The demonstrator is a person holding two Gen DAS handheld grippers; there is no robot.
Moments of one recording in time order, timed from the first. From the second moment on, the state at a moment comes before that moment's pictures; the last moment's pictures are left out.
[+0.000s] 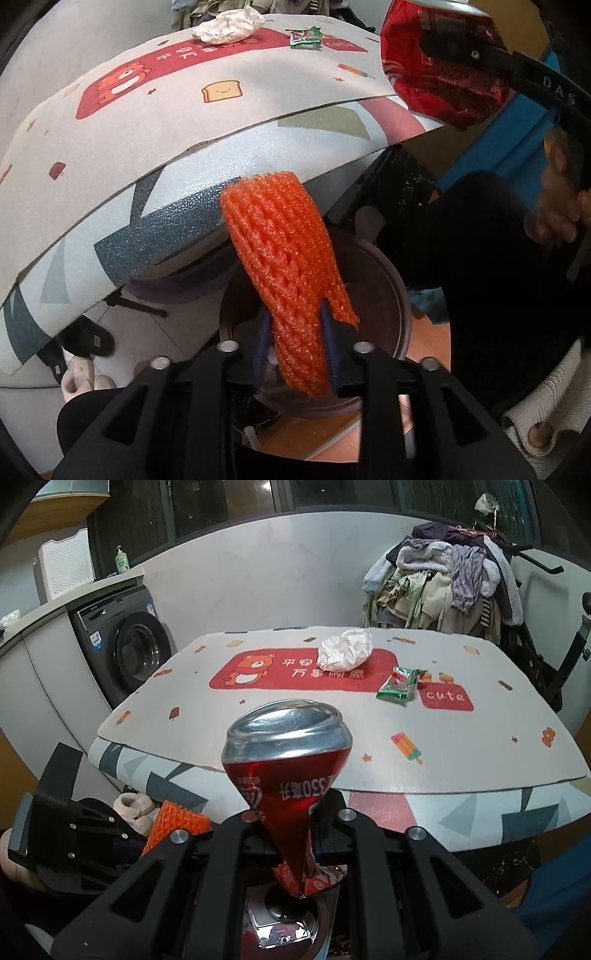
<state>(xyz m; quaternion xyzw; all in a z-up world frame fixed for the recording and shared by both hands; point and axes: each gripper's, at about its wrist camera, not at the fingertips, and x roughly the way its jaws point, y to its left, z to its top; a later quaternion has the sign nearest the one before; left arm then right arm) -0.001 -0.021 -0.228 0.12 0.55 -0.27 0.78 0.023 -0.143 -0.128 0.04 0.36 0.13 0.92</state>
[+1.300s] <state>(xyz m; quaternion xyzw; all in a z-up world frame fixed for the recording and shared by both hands) -0.017 0.051 -0.172 0.01 0.37 -0.15 0.92 0.024 -0.061 -0.271 -0.01 0.61 0.19 0.77</state>
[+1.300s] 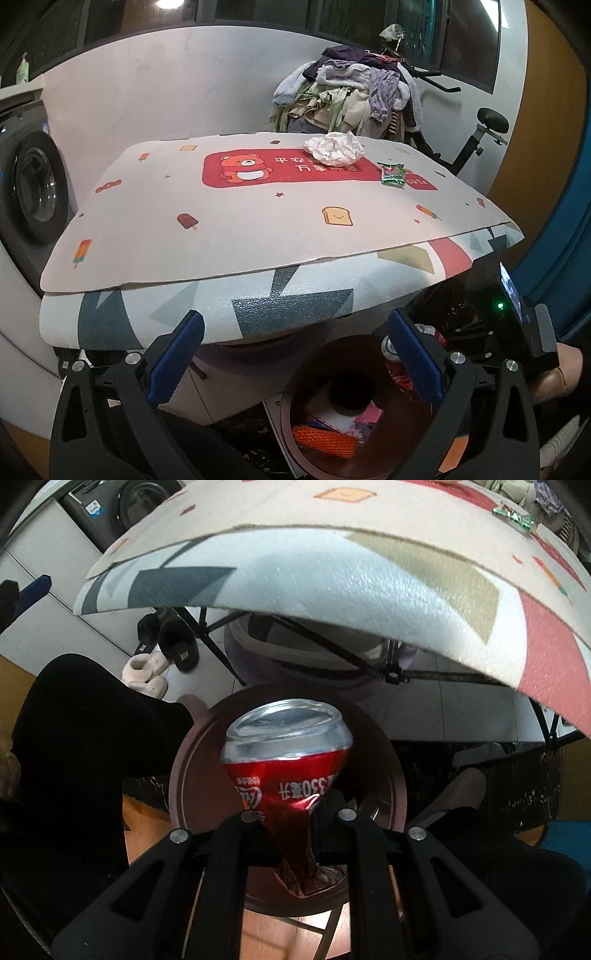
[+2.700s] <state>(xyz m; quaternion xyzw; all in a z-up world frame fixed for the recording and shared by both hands) -0.018 0.051 -0.172 0.02 0.37 -0.14 0.92 0.025 -0.071 -0.244 -0.03 0.55 0.14 0.82</state>
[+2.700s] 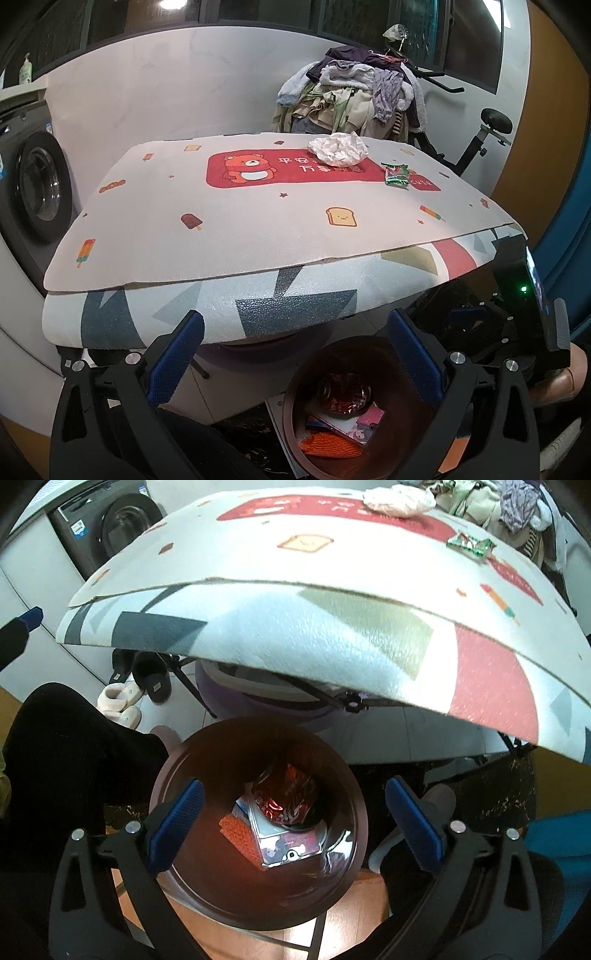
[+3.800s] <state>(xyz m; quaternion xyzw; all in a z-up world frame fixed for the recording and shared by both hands) 0.063 0.060 -0.107 0.01 0.30 -0.04 0.95 0.103 -0.175 -0.154 0.12 0.40 0.10 0.90</state>
